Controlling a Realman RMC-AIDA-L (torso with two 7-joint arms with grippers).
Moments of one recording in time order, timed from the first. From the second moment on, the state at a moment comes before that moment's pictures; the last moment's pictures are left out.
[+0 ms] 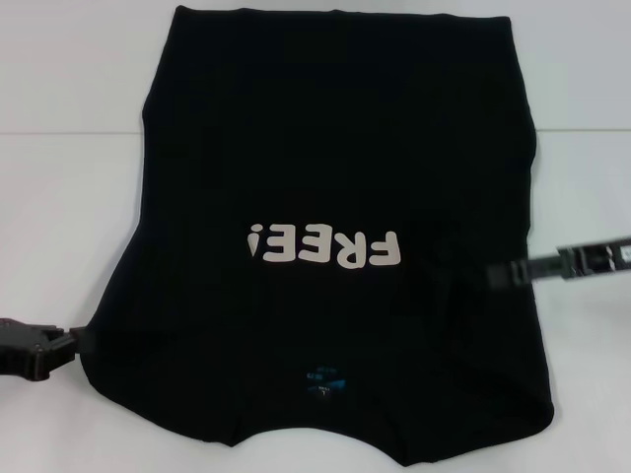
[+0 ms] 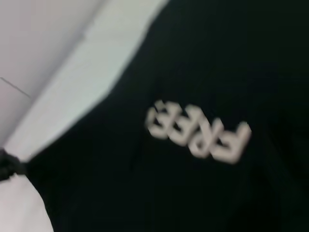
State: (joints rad) left arm -0.39 -2.01 0.46 0.79 2.30 1.55 -1.68; right arm 0.70 1.91 -0.70 -0.62 -2.27 -1.52 2.15
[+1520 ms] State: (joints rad) left arm -0.39 -2.03 0.46 0.79 2.30 1.54 -1.66; right arm 0.69 1.95 -0.69 -0.66 -2.50 -1.62 2.25
